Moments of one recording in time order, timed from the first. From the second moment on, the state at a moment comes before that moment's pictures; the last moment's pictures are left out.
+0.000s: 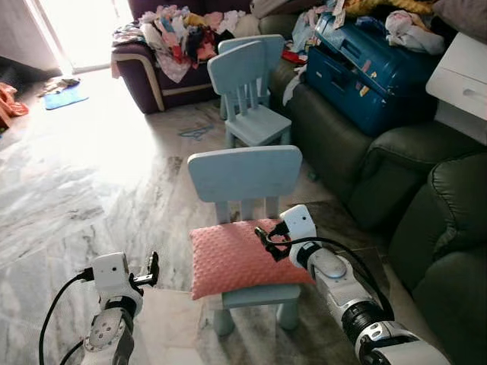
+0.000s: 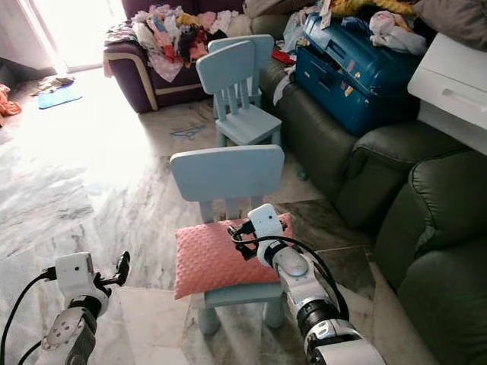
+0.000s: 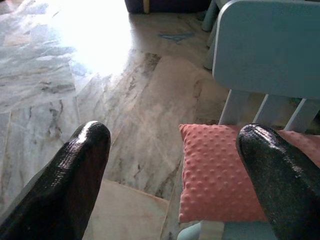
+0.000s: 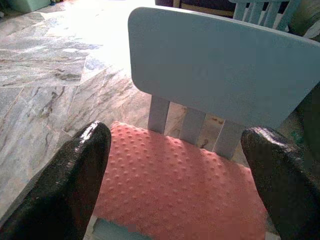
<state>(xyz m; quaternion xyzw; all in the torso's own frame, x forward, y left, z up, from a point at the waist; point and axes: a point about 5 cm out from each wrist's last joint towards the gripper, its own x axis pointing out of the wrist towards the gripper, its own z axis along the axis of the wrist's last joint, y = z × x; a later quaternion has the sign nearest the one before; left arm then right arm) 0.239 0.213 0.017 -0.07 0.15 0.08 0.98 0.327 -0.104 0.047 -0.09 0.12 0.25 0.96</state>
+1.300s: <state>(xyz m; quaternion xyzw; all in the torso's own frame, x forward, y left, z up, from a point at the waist) 0.239 0.221 0.016 -0.12 0.14 0.13 0.97 0.331 -0.108 0.051 -0.10 0.11 0.24 0.96</state>
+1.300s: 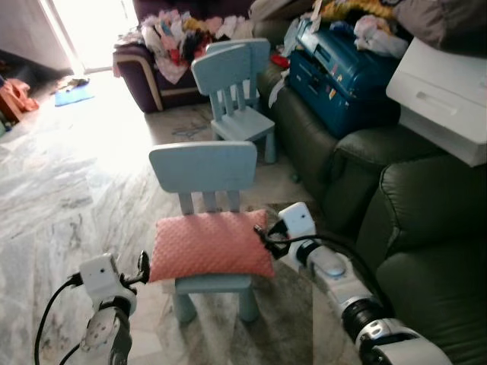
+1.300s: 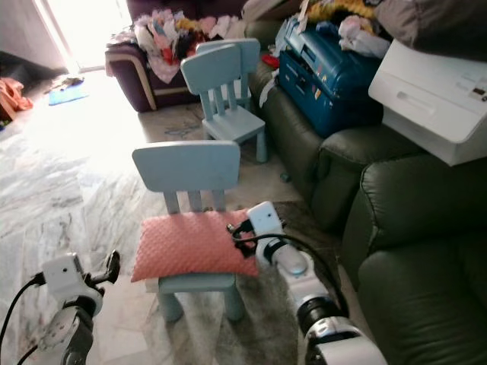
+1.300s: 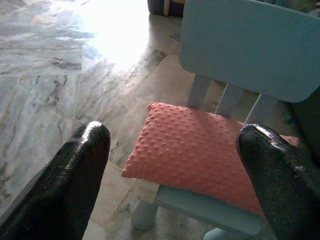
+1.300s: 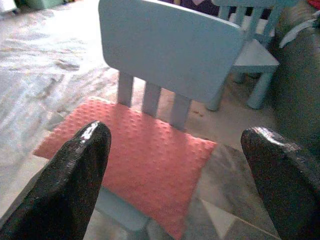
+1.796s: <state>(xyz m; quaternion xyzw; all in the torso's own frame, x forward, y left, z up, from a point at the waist) 0.240 0.232 0.021 -0.10 0.14 0.14 0.98 0.331 -0.097 0.053 -0.09 0.11 0.25 0.96</state>
